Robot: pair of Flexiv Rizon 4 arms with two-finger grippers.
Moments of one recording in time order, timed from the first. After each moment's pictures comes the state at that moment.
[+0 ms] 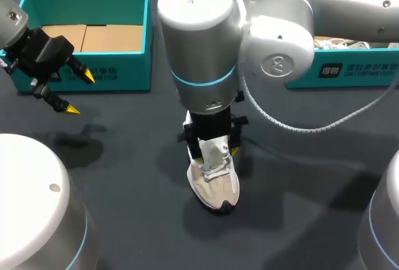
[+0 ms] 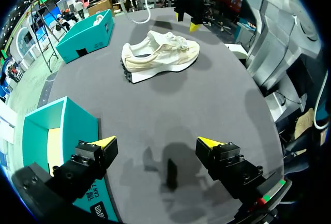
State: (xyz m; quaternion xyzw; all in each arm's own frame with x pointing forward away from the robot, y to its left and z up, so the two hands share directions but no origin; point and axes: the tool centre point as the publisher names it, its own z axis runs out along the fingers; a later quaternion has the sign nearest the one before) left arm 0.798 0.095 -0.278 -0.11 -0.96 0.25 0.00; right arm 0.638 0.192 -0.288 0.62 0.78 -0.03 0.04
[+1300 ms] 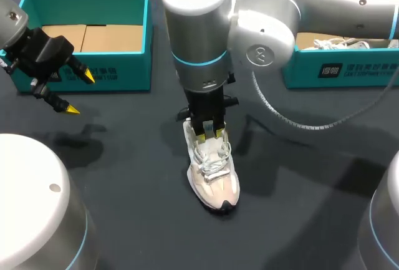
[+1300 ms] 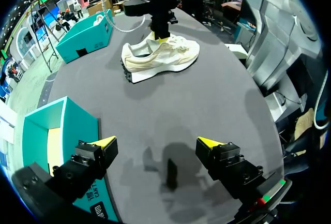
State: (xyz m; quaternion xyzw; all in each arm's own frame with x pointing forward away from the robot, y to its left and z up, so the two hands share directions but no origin) left arm 0.798 0.095 -0.278 -0.11 -0.96 0.25 0.00; right arm 0.727 0.201 -0.341 0.61 0.79 -0.03 0.02
